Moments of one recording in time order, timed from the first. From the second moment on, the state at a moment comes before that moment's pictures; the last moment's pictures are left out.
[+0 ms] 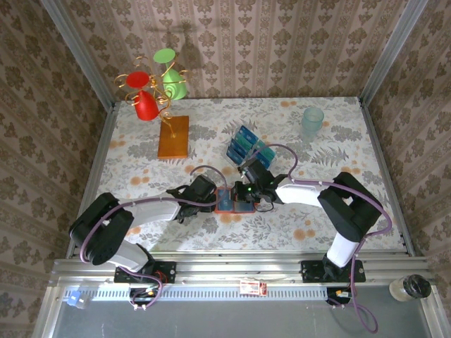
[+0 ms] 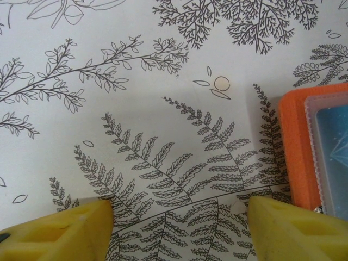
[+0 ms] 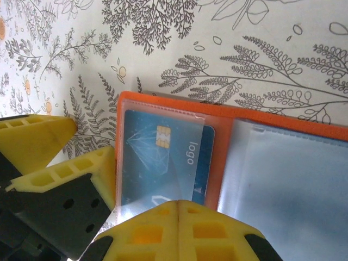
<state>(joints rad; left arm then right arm) -0.82 1.47 0.61 -0.21 -0.26 -0.57 0.71 1.72 0.87 -0.04 -0.29 0.78</state>
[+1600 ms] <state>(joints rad) -0.75 1.42 0.66 -0.32 -0.28 -0.57 0.73 1.80 0.86 0.04 -0.30 0.85</state>
